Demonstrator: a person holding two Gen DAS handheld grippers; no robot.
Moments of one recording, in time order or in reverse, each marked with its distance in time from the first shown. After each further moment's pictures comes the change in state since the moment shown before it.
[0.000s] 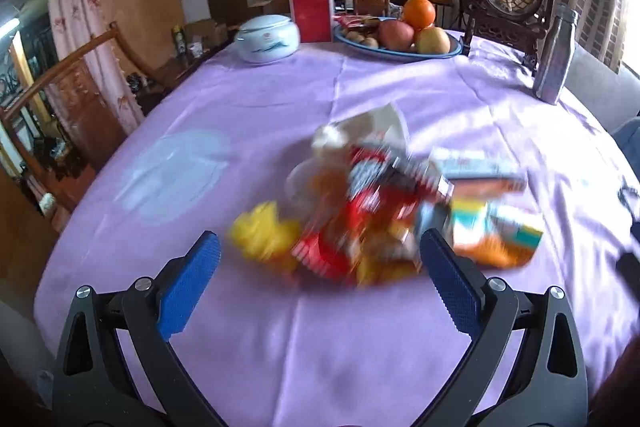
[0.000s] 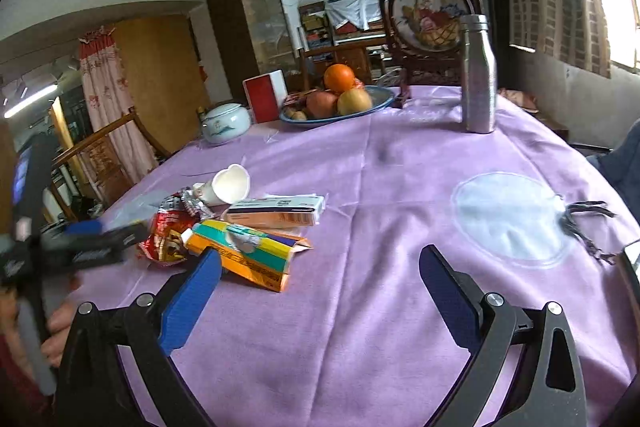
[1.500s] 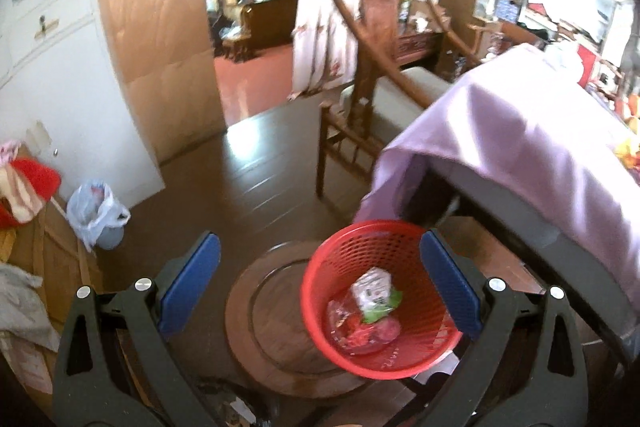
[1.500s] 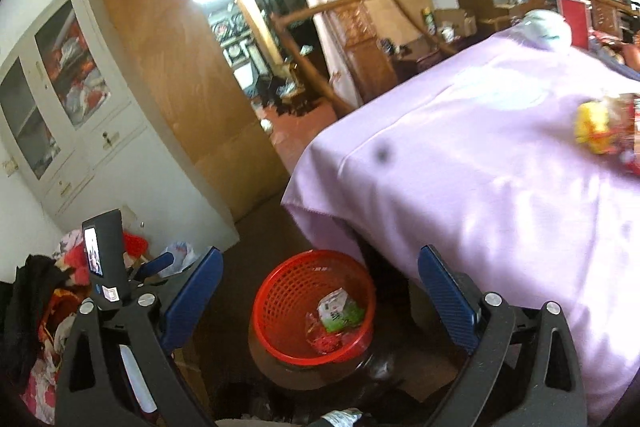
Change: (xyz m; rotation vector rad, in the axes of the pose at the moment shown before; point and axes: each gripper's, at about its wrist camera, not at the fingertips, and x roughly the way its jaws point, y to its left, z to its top) left arm -0.184 0.324 -0.304 -0.557 -0.001 0.445; right arm -0.043 0.349 -0.106 -0.281 0.348 0.687
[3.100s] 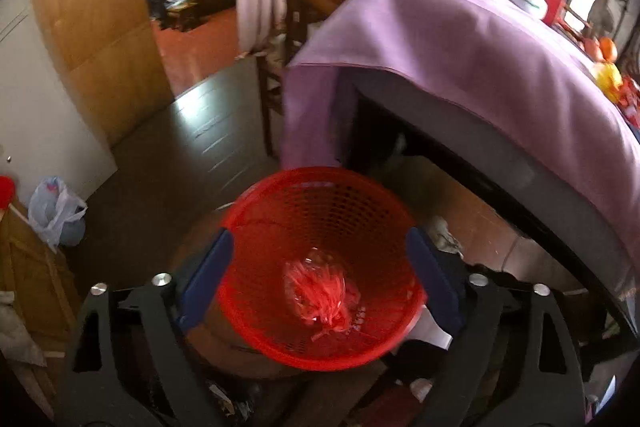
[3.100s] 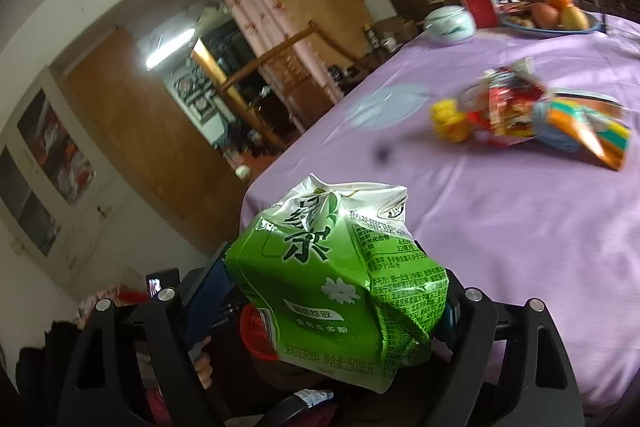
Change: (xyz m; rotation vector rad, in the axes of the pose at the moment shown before) left arm 0.060 -0.051 -0.029 0.078 0.171 -0.126; right arm -0.092 -0.090 -0.009 0.214 -0.079 -0.026
